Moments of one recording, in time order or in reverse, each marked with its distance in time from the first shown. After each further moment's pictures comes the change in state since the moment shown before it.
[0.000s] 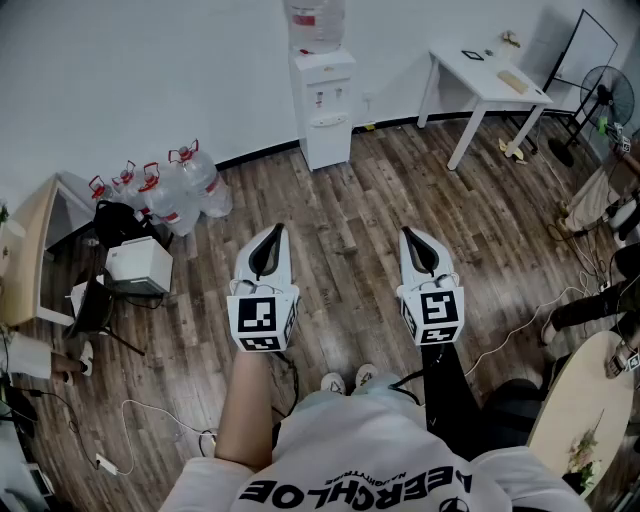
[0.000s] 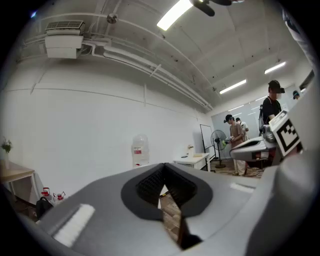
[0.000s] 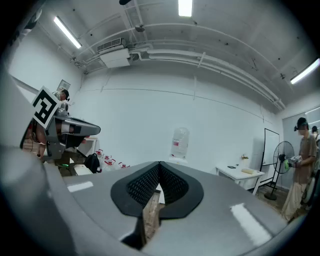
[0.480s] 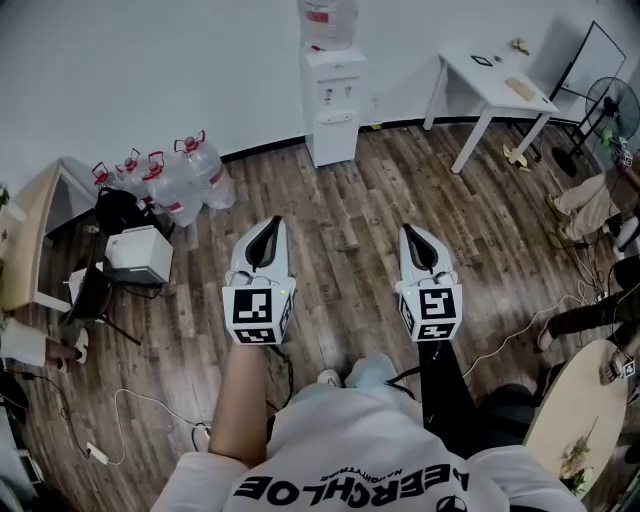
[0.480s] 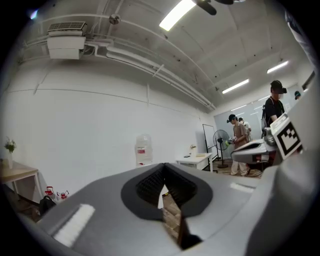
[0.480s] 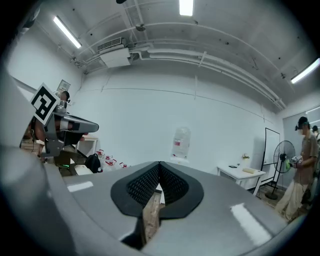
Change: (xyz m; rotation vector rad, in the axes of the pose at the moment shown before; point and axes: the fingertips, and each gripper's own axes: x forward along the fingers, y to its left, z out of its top) left arm -0.012 0.017 0.000 -0.008 0.007 0.021; right arm 0.003 0.013 -0.001 0.004 0.007 -0.006
